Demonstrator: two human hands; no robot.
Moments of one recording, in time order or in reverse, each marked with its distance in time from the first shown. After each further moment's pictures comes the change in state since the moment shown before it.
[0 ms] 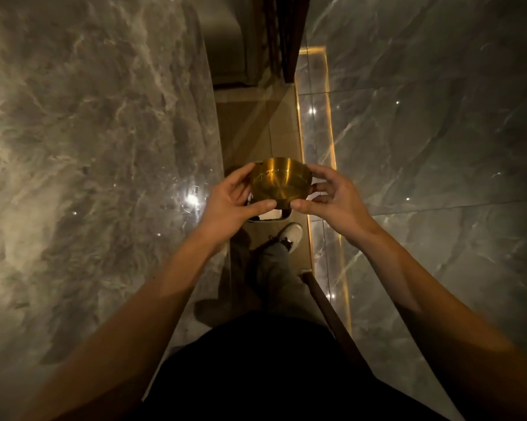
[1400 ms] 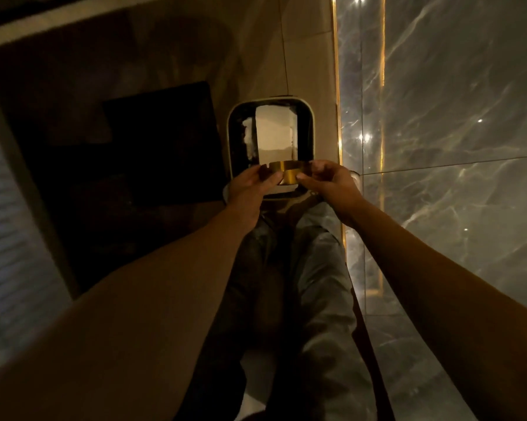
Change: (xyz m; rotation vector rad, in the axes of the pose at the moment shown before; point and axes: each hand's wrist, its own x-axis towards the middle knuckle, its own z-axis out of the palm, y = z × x) left_hand 0.246 -0.277 0.046 -0.148 0.330 -0.507; right_hand 0.213 0.325 0.017 0.305 -0.076 0.434
